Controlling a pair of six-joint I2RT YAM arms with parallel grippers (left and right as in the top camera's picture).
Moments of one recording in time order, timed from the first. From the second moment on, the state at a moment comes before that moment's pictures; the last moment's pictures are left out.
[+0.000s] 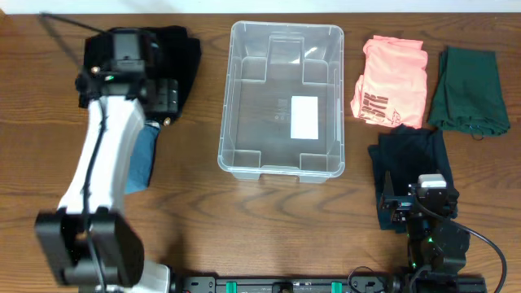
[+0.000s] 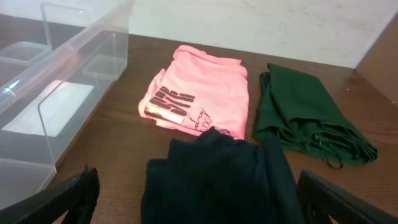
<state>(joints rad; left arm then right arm) -0.02 1.70 1.42 -0.81 -0.30 0.10 -0.08 0.01 0.10 -0.34 -0.03 -0.12</state>
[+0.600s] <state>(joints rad) -0.15 2.01 1.42 -0.62 -0.55 0.26 -0.08 0.01 0.10 -0.34 -0.03 -0.12</state>
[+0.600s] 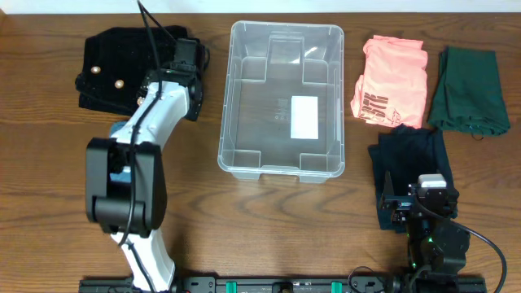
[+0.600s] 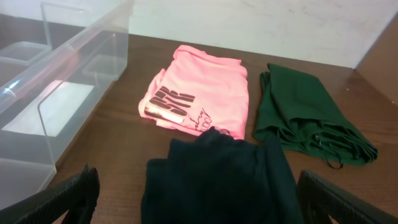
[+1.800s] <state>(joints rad) -0.10 2.16 1.45 -0.48 -0.60 0.27 -0.08 0.01 0.10 -0.34 -0.03 -0.12</state>
